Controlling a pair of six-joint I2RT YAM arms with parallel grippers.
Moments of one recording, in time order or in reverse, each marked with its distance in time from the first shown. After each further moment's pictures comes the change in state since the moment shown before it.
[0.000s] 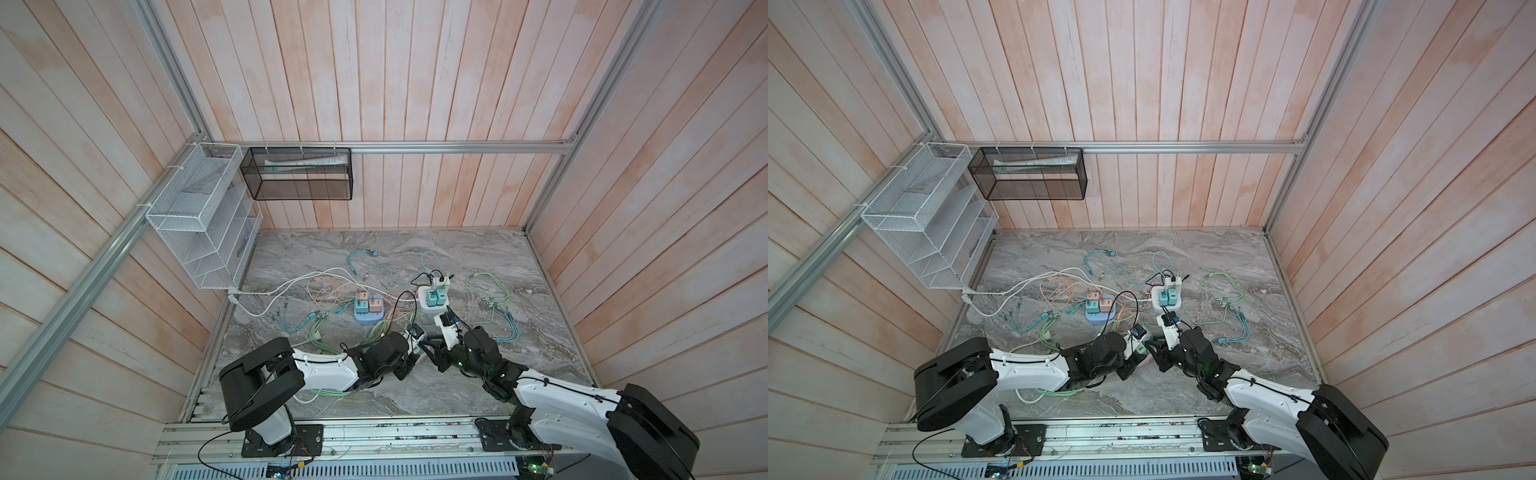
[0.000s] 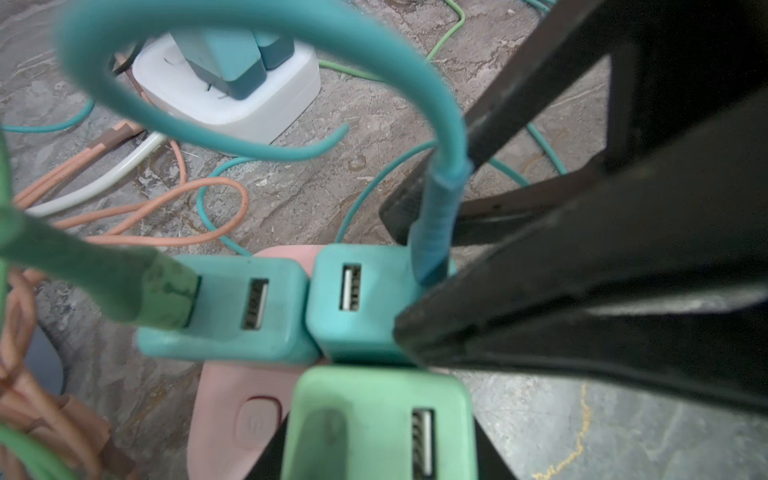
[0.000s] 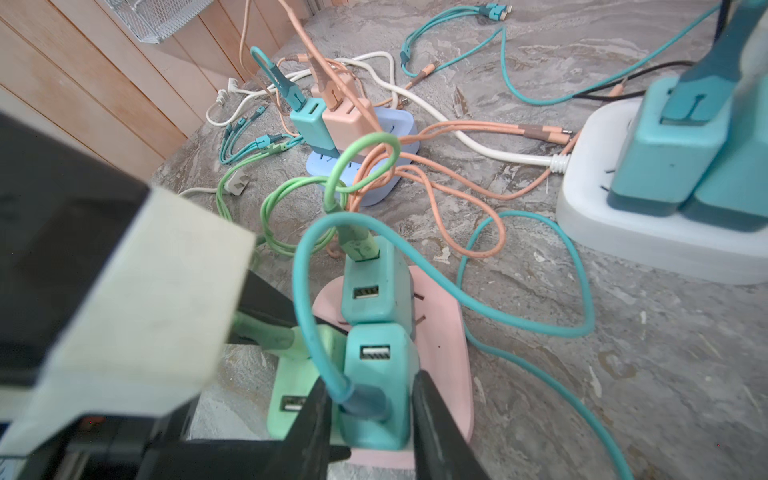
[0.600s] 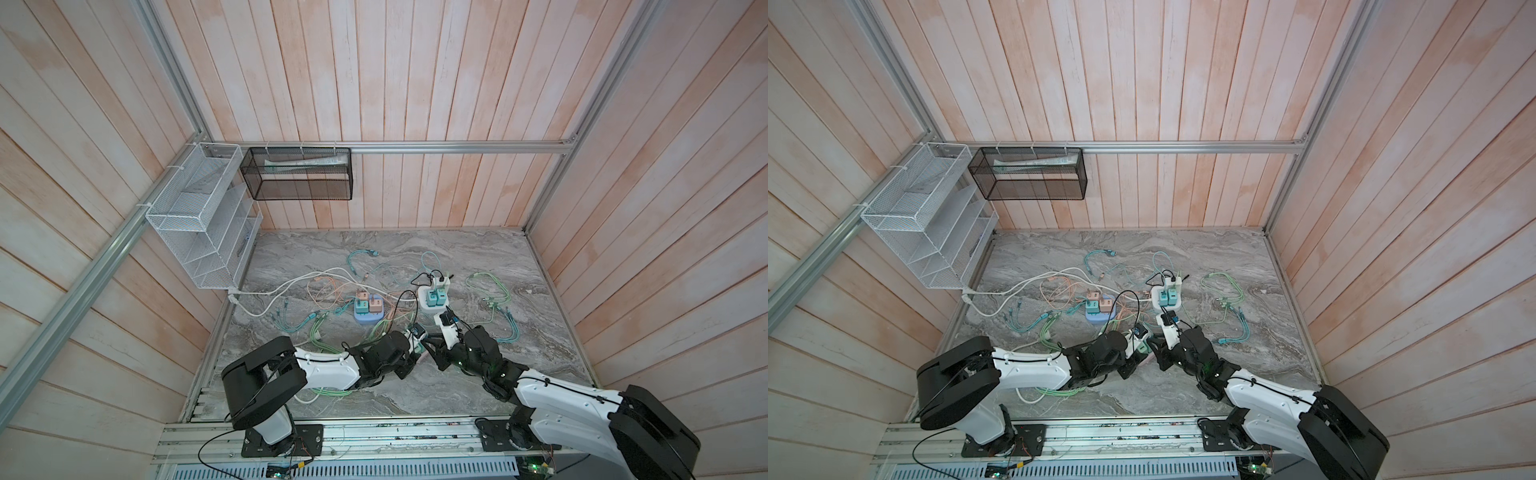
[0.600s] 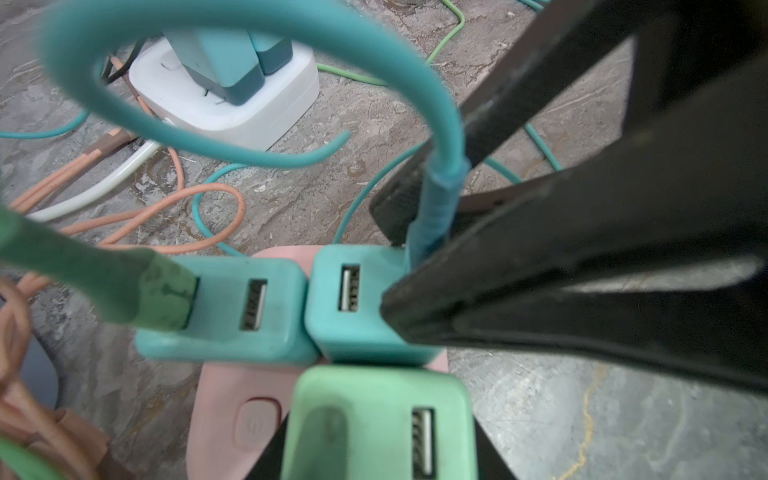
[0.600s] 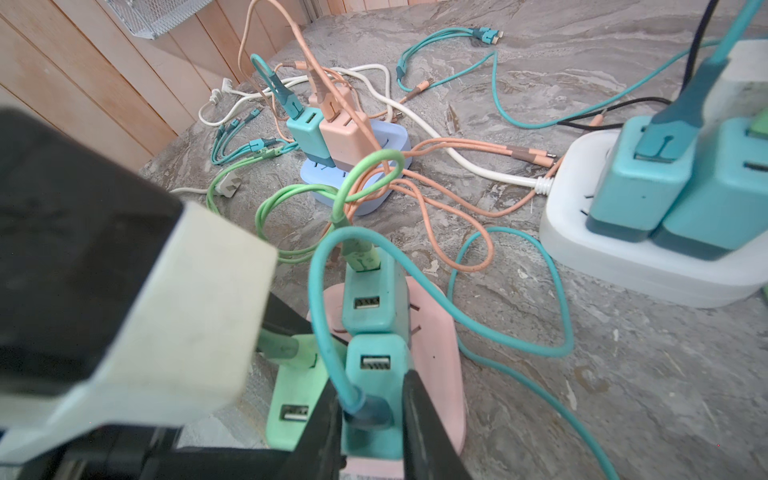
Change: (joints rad) left arm 0.001 0.013 0.013 0.000 0.009 0.002; right arm 0.001 -0.011 0.007 -0.007 0.027 -0.055
